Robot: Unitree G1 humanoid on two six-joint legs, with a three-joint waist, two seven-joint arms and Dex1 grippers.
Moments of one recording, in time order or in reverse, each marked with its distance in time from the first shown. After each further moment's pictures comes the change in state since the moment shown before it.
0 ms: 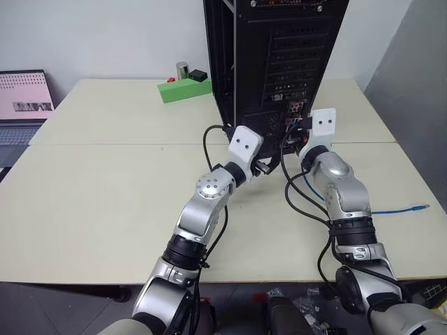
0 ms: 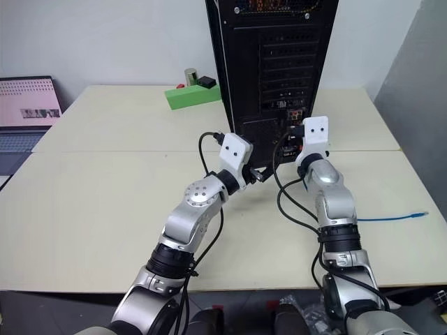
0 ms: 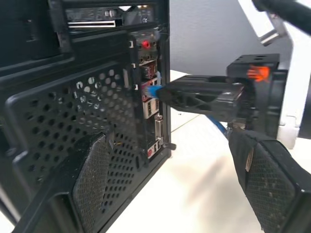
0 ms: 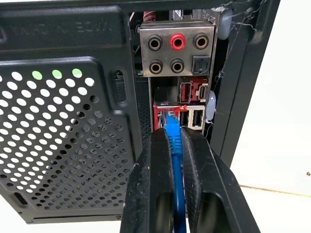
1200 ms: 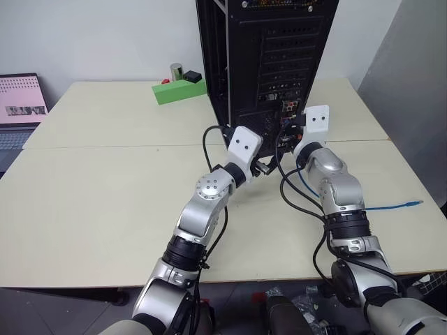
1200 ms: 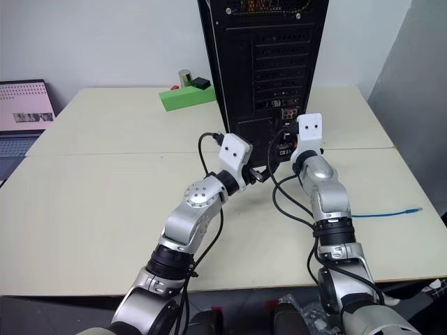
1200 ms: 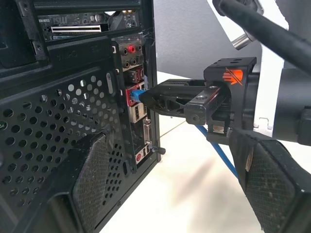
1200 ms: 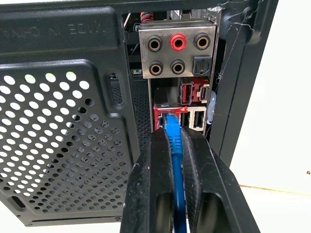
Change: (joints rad) left arm 0.008 -0.001 0.001 -0.009 0.000 -0.002 0.001; right arm -0.050 0.021 -0.003 0.075 -0.017 -0.013 0.005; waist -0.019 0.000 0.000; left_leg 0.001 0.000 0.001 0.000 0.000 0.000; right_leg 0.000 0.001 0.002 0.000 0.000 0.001
